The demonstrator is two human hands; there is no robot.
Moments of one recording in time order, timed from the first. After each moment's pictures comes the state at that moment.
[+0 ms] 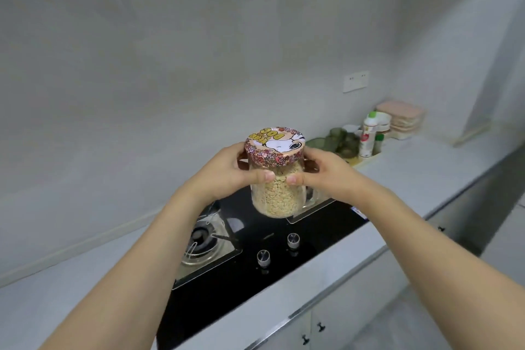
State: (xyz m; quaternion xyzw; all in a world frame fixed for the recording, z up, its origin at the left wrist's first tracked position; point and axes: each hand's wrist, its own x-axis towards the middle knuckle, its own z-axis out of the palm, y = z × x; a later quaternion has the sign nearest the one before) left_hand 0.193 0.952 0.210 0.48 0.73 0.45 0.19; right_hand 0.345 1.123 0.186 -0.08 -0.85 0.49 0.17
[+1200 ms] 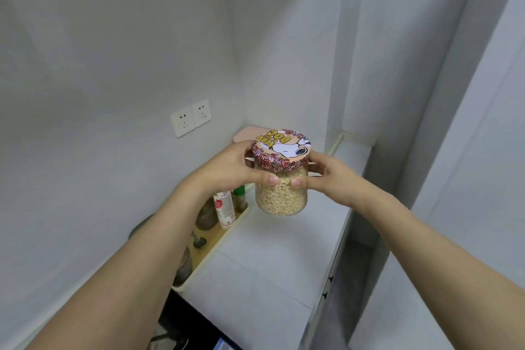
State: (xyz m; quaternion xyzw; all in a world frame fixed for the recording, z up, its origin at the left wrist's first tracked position) left_hand 0.214 1.578 0.203 0.62 0.60 0.35 0.35; right_hand 0.424 1.657 0.157 -0.31 -0.75 0.51 0.29
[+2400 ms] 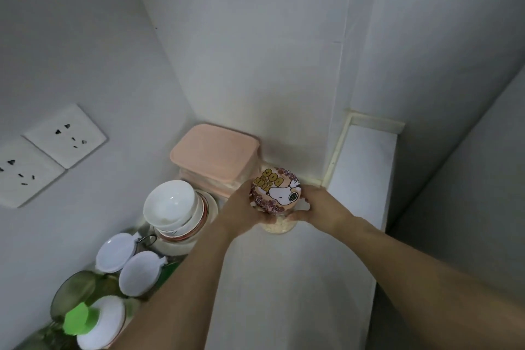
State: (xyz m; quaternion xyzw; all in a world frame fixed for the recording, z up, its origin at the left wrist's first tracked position) left_hand 0.175 1.952 -0.037 0.50 0.69 0.30 0.44; right_hand 0.368 2.020 -0.061 -0.43 -0.81 0.39 0.13
